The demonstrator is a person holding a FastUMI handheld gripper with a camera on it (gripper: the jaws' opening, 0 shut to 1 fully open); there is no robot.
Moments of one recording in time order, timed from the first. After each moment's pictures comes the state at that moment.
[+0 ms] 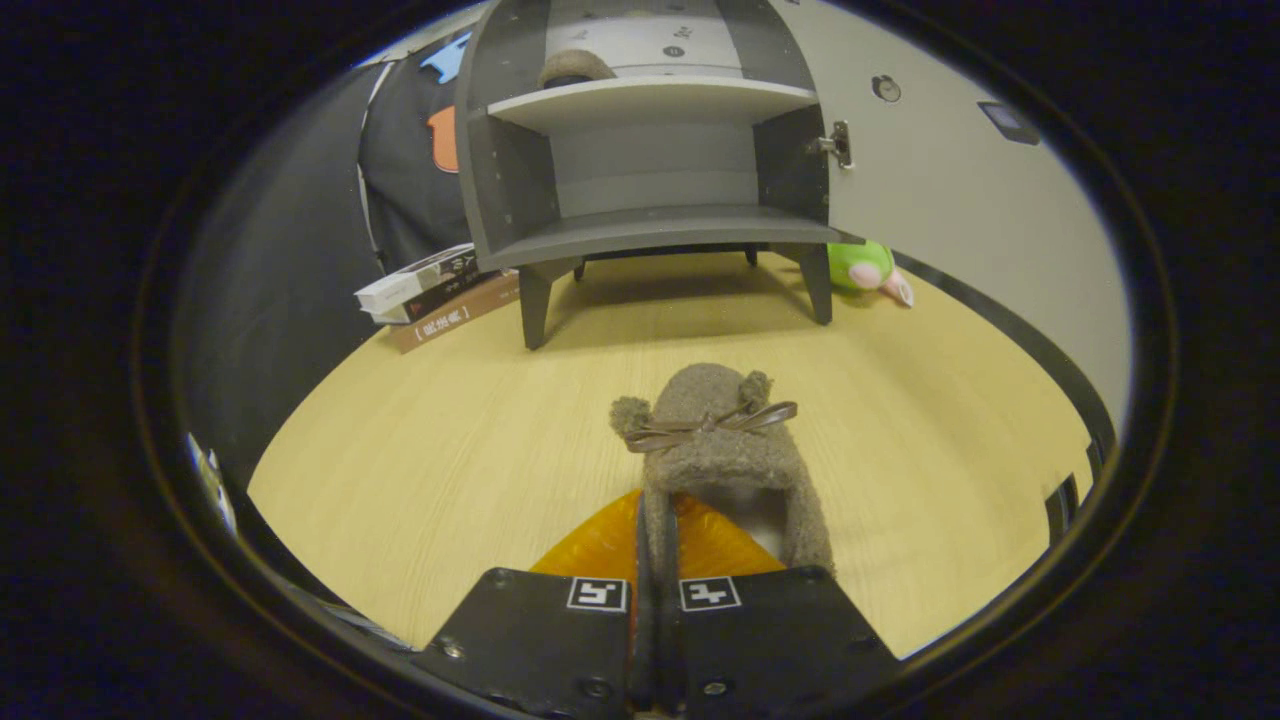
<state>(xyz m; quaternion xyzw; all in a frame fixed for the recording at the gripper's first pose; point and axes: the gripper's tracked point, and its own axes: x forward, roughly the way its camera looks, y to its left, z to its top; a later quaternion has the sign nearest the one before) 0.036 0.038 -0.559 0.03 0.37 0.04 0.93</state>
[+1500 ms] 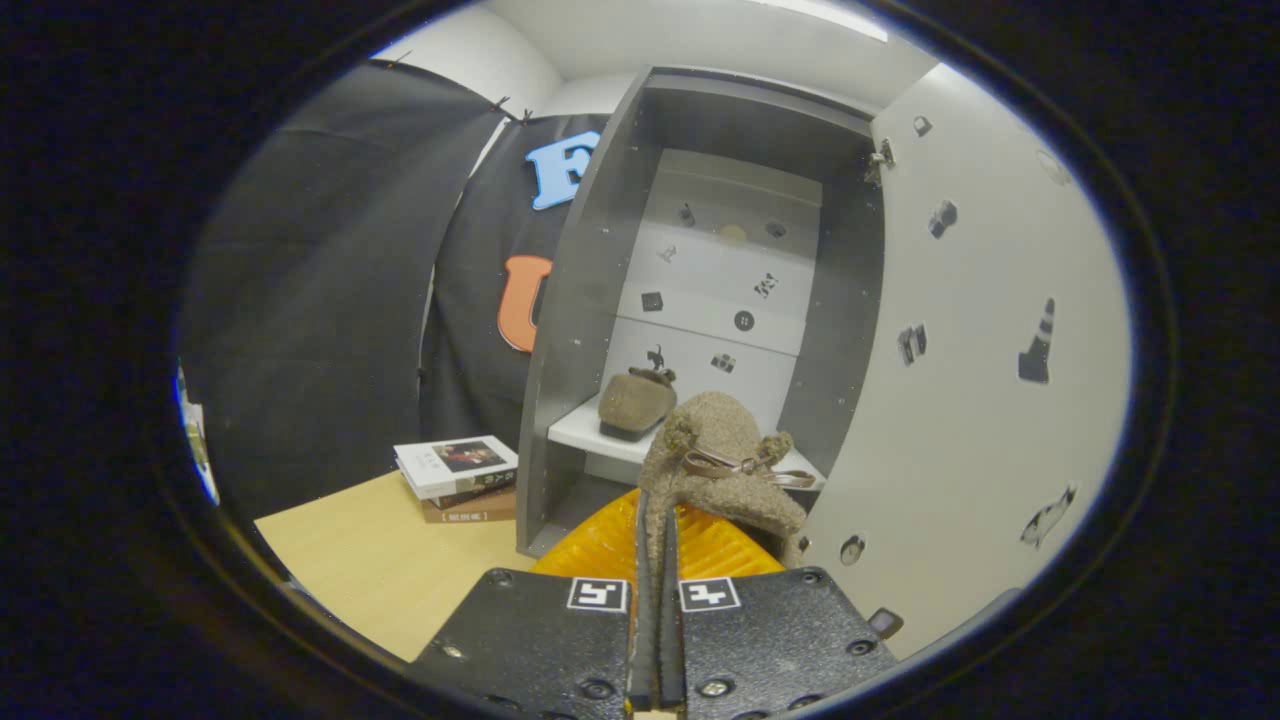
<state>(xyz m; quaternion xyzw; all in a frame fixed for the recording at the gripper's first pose) 0.148 0.064 -0.197 -0.12 0.13 0.10 0.98</state>
